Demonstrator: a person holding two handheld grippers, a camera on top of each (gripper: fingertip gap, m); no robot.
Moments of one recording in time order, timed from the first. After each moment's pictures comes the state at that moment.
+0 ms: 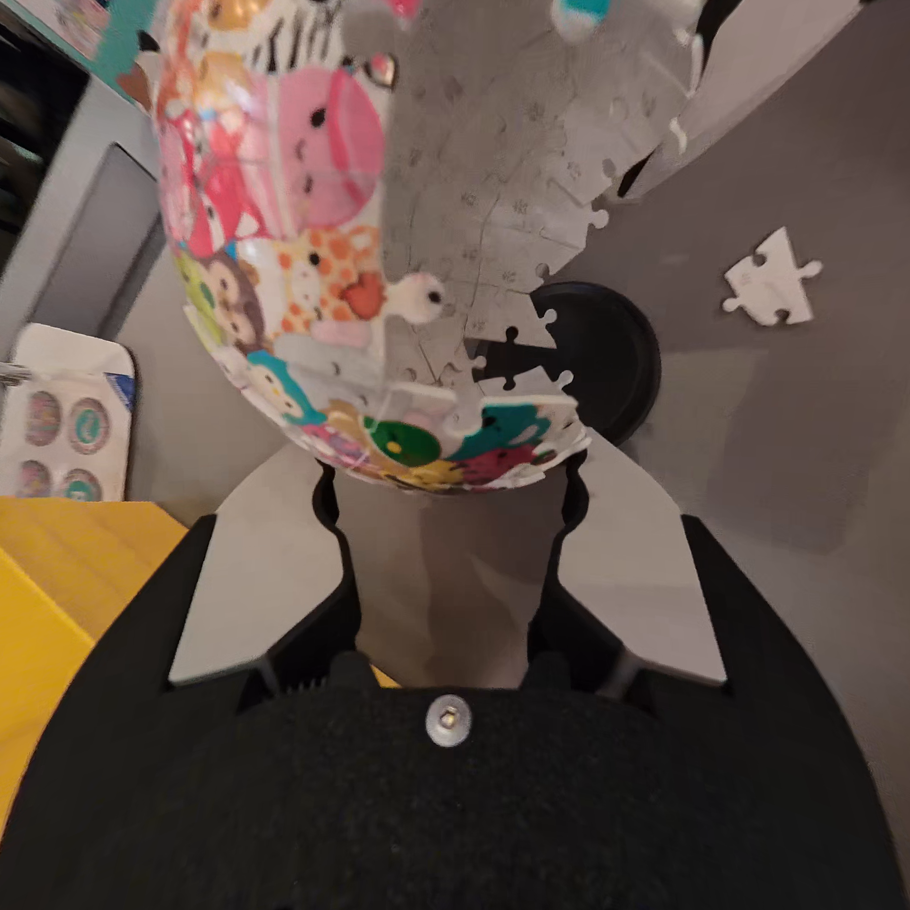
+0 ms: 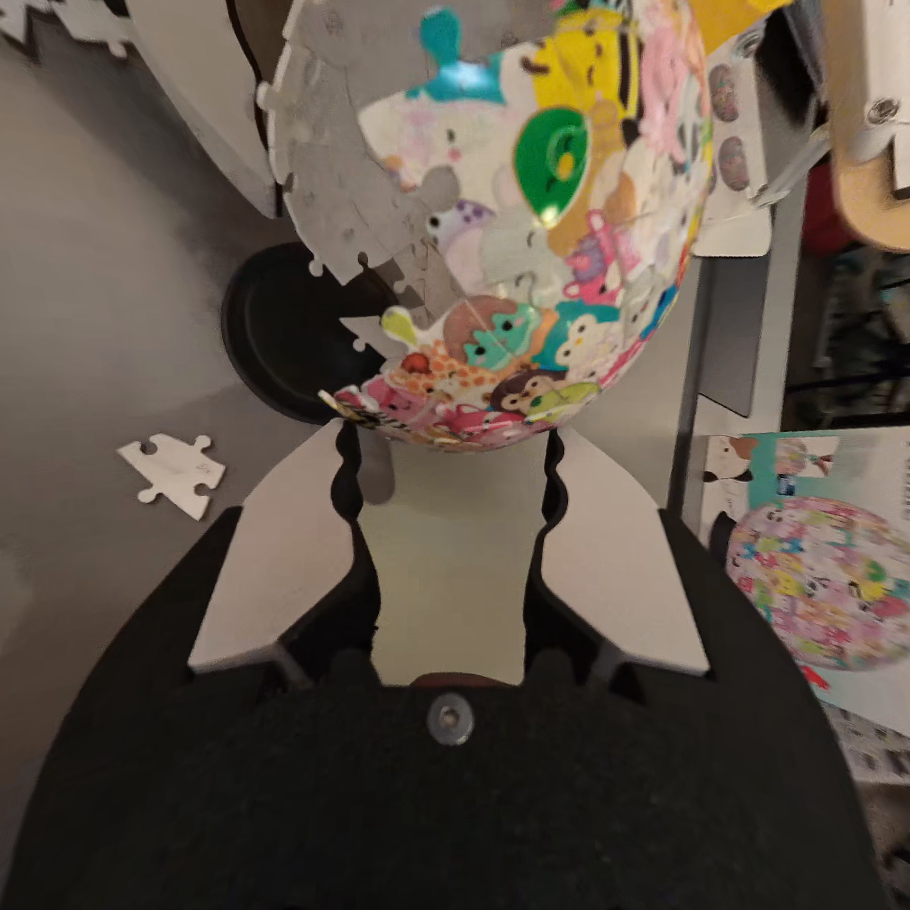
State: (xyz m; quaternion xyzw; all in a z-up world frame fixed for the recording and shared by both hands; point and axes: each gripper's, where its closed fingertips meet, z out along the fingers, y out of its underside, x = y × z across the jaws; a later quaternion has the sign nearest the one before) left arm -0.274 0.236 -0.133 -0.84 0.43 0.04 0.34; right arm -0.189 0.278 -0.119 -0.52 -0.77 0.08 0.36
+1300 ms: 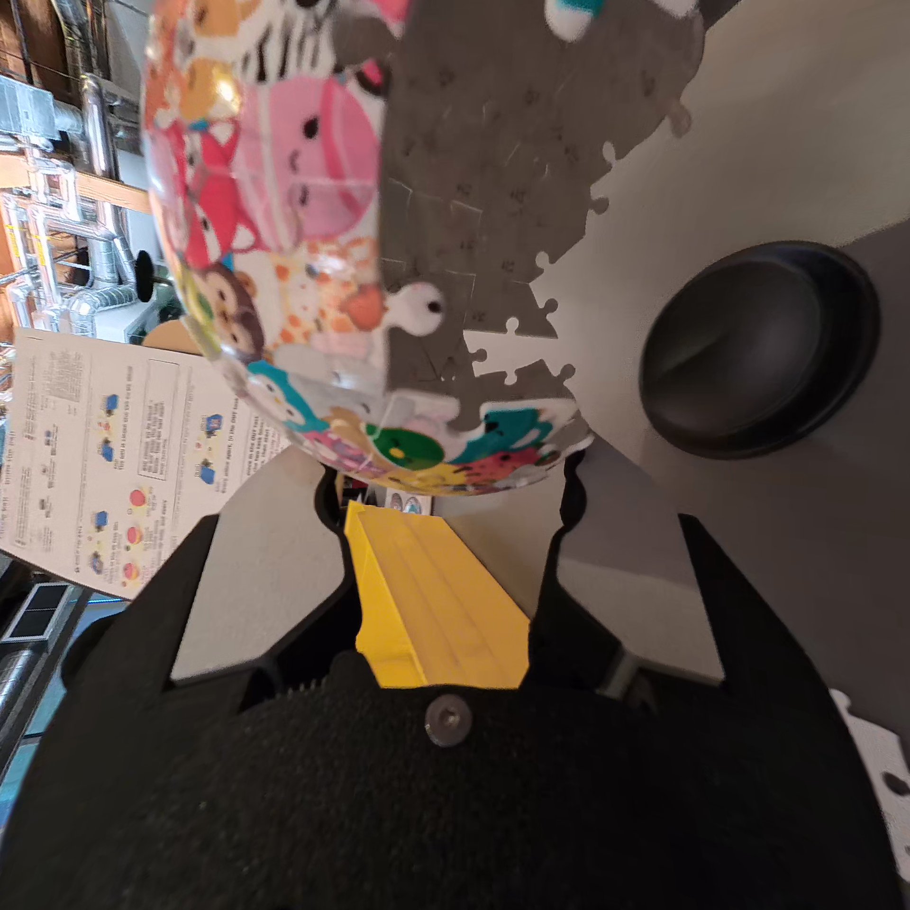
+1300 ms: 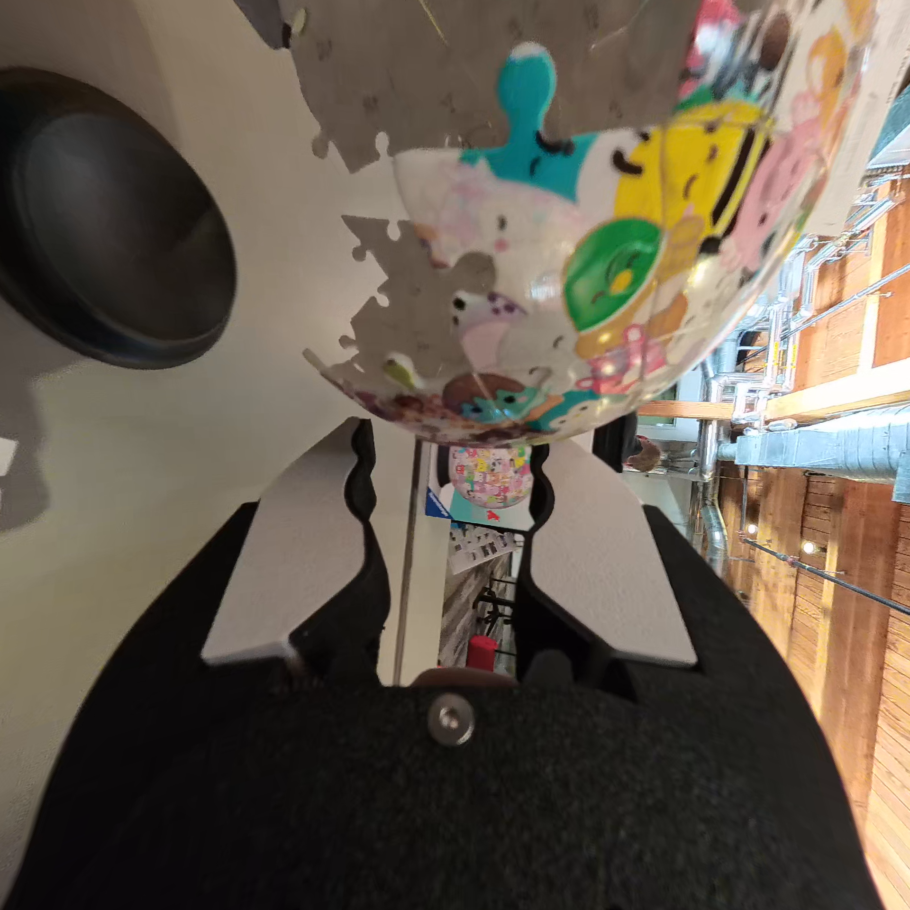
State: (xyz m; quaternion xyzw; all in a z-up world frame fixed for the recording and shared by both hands) left arm -0.284 0.236 -0.077 -0.65 0.49 0.33 0.48; right arm -0.175 0.270 -0.071 -0.40 -0.69 -0.26 0.54
